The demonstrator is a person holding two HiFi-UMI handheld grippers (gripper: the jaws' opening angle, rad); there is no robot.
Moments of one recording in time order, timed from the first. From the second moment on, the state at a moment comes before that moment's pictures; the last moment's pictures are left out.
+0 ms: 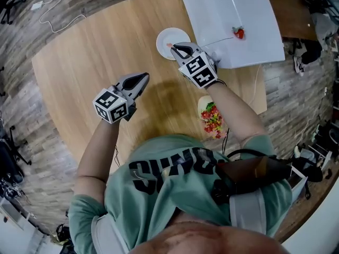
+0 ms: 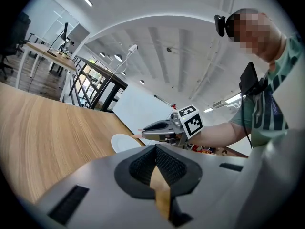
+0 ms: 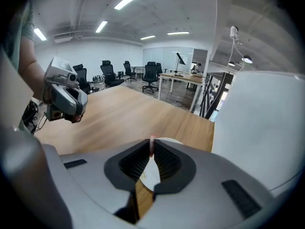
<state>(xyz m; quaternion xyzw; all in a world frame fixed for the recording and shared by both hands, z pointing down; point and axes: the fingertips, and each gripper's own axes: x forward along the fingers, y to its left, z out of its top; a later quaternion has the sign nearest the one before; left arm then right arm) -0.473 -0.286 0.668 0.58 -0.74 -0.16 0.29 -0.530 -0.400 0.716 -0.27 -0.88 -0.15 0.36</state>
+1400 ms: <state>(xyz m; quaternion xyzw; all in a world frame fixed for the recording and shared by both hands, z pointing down) -0.480 -0.273 0.702 0.57 -0.74 -0.18 0.31 -0.572 -0.416 0.786 -0.18 -0.90 -0.03 0.40</state>
